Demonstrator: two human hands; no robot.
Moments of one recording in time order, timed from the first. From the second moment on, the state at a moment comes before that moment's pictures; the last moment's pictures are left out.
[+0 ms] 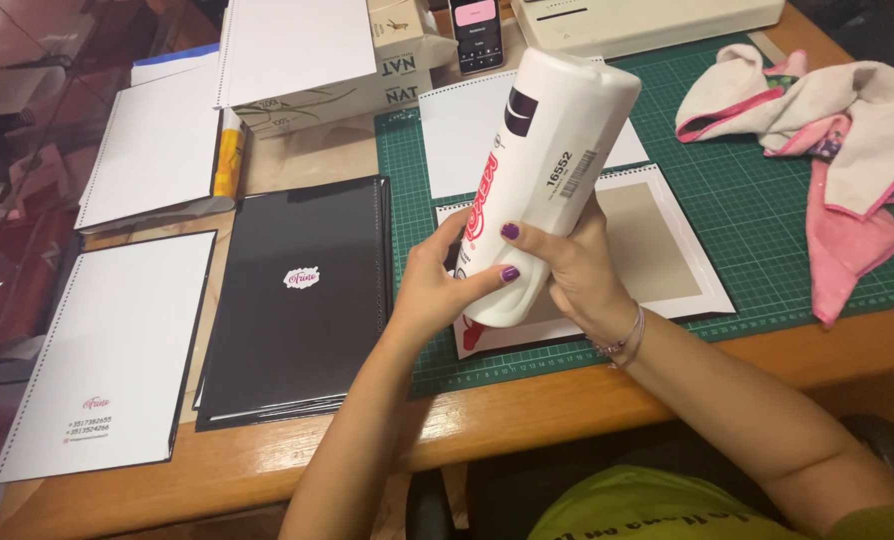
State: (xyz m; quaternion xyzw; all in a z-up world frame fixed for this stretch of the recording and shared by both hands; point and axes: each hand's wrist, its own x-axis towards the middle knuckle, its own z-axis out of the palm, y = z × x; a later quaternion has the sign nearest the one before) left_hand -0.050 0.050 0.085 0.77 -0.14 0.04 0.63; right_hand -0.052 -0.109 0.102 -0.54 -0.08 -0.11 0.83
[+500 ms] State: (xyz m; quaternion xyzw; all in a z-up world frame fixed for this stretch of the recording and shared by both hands) left_hand -0.043 0.021 0.089 0.75 -0.16 0.02 0.64; right_hand -0.051 -0.131 0.106 -0.55 -0.04 -0.13 0.82
